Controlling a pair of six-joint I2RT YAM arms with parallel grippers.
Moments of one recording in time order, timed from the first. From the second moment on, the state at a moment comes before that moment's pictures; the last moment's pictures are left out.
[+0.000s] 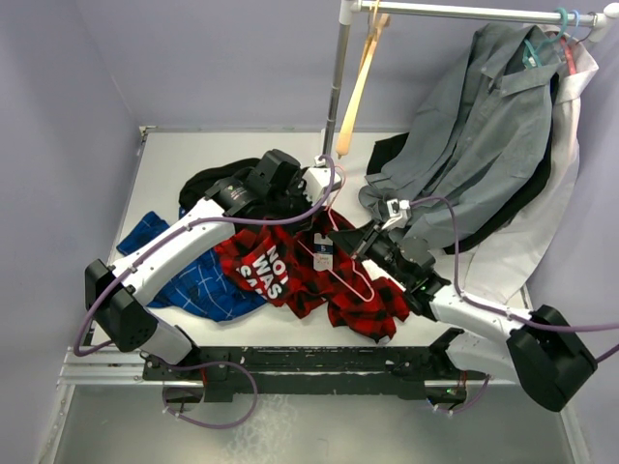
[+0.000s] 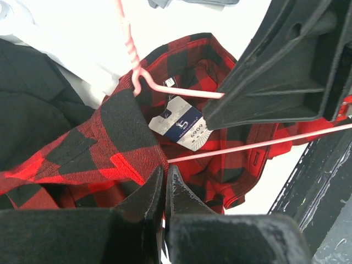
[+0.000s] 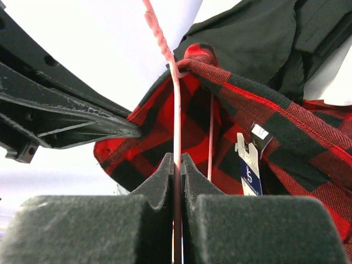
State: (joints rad) left arm -0.74 1.51 1.48 -0.76 0.25 0.16; right arm 0.65 1.09 0.35 0.74 -0.10 0.94
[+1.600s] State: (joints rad) left arm -0.38 2.04 1.99 -1.39 1.12 1.11; right arm 0.65 1.19 0.31 0.93 -0.07 0.90
